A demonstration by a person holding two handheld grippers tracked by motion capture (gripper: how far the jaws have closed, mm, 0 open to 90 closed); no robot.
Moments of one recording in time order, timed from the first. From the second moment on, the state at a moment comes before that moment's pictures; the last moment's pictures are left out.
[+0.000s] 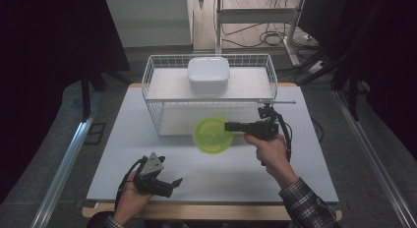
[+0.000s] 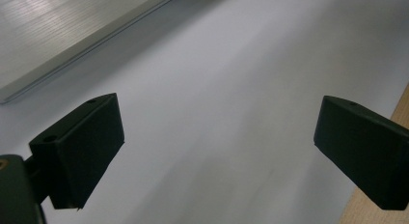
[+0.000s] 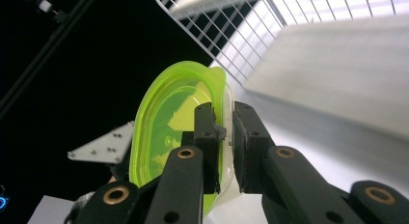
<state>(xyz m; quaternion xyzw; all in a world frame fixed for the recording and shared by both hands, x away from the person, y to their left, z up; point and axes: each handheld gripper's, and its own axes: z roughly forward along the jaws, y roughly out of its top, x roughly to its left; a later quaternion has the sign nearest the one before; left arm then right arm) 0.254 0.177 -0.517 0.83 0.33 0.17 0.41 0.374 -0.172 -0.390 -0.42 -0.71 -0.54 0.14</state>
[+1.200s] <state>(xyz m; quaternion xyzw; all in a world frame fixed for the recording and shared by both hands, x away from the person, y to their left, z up) 0.254 0.177 -0.518 0.83 0.33 0.17 0.41 0.435 -0.153 -0.261 -0.43 -0.67 -0.61 0.06</state>
